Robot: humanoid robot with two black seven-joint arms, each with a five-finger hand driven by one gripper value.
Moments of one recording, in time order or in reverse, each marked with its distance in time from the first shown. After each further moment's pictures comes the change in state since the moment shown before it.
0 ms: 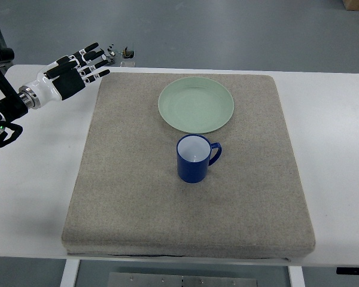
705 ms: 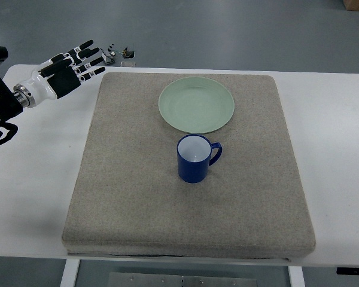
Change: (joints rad) left arm 0.003 0.012 -0.011 0.003 0.001 -0.015 -0.005; right arm 0.000 0.000 0.001 0.000 0.000 0.000 0.000
